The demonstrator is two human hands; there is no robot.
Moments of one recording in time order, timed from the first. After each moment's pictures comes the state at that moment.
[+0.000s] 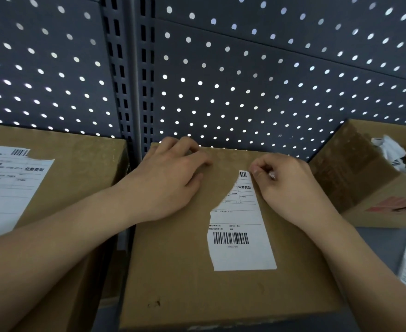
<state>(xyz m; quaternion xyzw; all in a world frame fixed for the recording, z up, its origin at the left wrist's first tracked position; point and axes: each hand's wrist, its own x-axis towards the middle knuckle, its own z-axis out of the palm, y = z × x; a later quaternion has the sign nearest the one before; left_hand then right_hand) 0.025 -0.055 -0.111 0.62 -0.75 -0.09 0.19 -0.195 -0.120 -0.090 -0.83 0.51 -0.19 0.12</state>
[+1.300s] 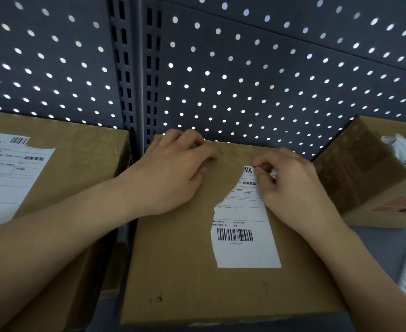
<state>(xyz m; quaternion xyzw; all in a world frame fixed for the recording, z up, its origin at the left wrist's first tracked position) 0.024 -0.053 -0.111 0.62 -0.76 -0.09 0.20 -0.194 -0.113 -0.097 -0.85 0.48 -0.21 0.07</state>
